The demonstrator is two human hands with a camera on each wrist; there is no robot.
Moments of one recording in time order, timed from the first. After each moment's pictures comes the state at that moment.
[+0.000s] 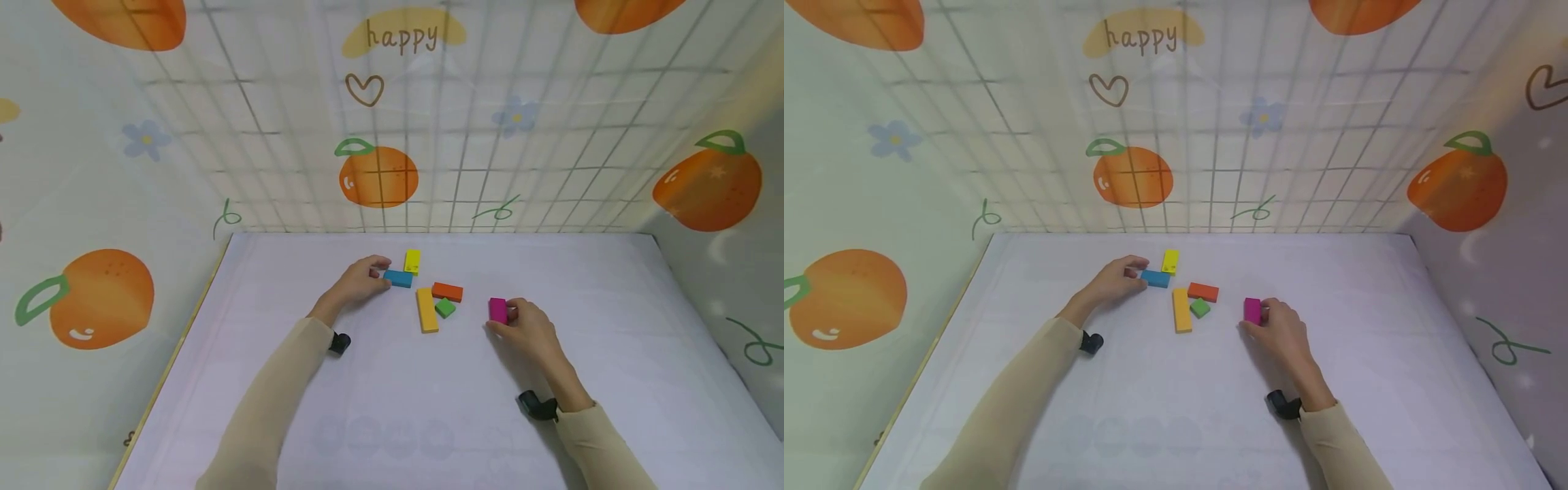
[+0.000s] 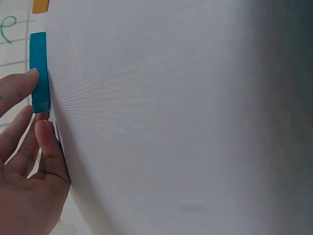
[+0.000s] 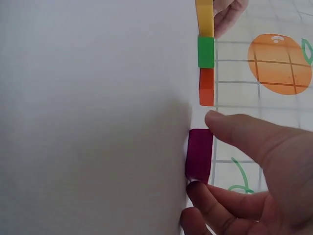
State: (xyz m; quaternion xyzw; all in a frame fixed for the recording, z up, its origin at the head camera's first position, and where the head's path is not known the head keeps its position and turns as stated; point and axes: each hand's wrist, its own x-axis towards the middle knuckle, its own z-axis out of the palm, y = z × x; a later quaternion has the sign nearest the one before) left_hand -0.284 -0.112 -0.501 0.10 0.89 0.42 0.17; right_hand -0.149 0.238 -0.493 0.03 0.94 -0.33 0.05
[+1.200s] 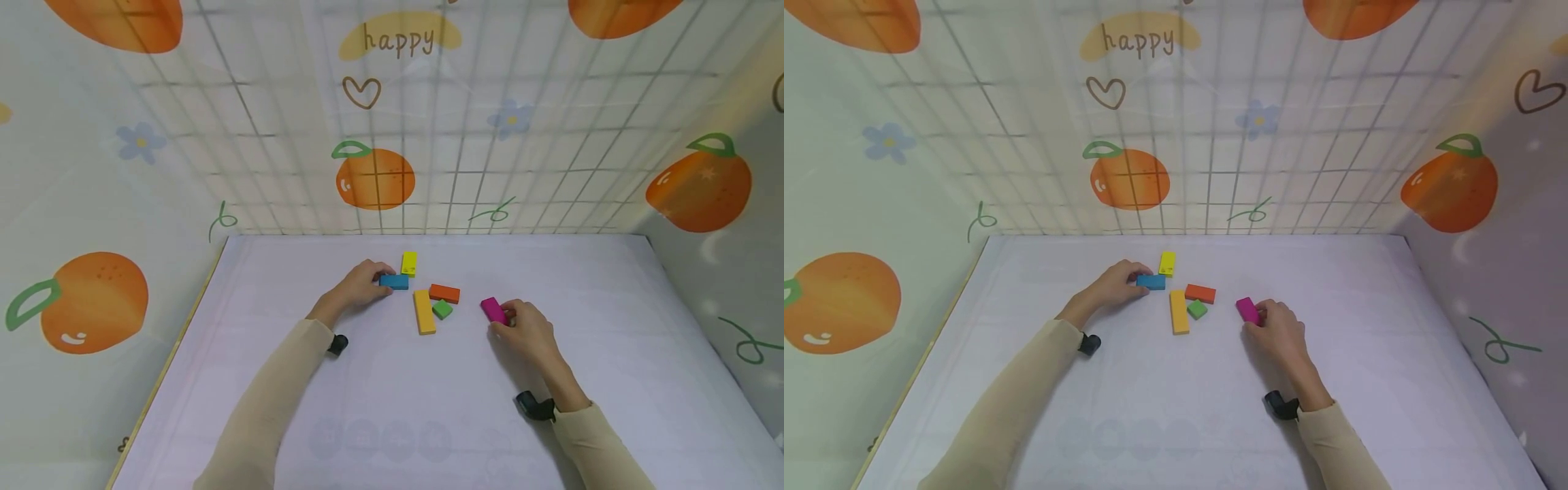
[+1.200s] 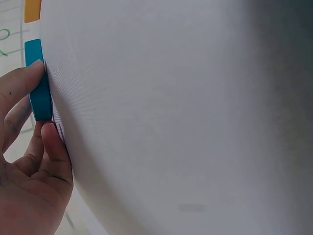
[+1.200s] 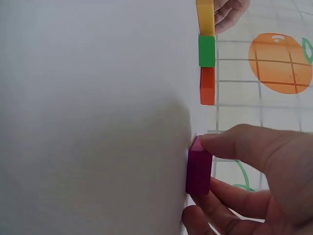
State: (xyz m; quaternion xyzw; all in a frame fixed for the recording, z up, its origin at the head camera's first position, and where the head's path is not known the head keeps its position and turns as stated) left_hand -0.287 -0.103 -0.499 0.20 0.92 0.30 0.17; right_hand -0.149 0.238 -0.493 0.03 0.95 -0.31 0.03
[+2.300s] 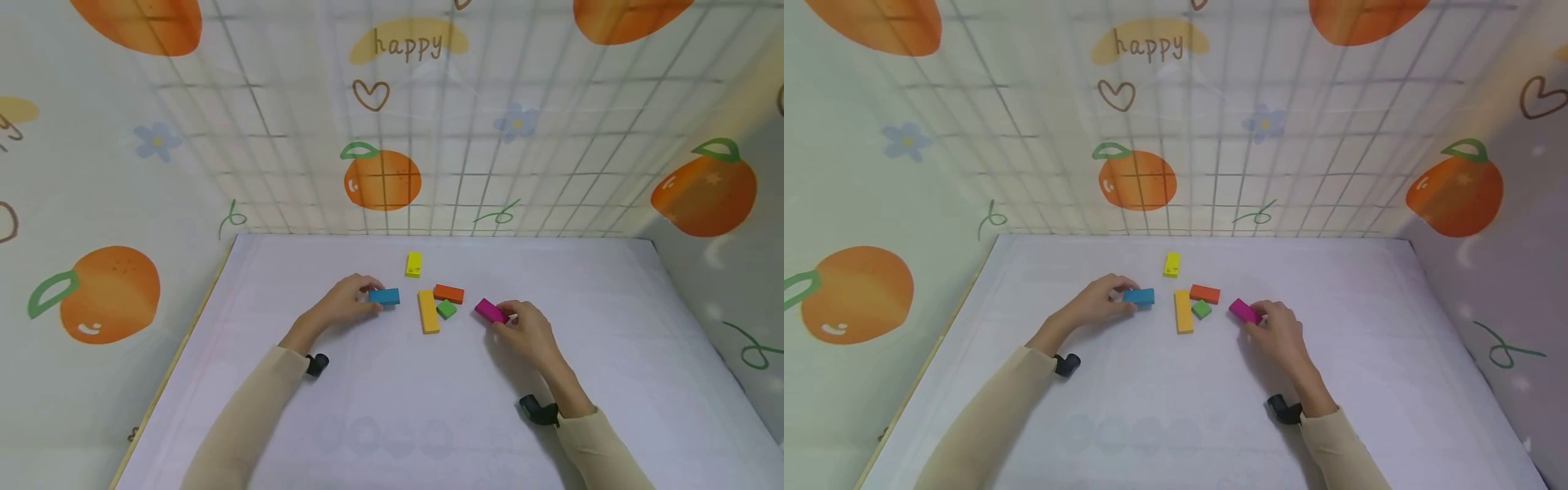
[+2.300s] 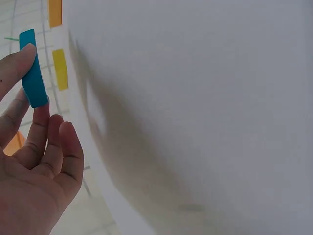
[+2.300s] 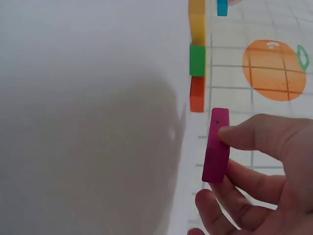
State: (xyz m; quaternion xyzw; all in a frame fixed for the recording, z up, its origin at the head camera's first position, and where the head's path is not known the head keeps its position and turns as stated) left_hand -0.236 -0.143 -0.482 0.20 0.91 0.33 0.15; right_hand -0.140 0.231 -0.483 -0.03 0.93 -0.35 -0.01
